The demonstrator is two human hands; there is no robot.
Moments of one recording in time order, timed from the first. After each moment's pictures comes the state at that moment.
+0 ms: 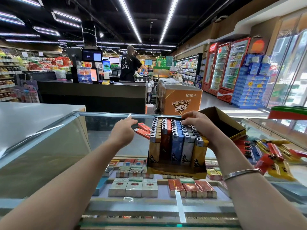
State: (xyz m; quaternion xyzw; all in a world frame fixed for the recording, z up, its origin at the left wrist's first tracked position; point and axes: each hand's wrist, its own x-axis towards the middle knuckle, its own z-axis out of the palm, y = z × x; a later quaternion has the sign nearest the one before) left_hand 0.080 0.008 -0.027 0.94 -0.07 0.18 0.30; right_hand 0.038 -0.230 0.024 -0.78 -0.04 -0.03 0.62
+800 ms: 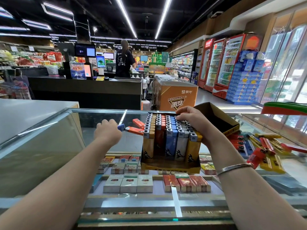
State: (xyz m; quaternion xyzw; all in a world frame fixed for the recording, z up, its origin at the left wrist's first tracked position) left_hand 0.084 0.025 -0.043 0.96 0.08 0.19 0.17; right_hand 0.041 -0.231 0.022 -0.79 -0.05 -0.05 0.61
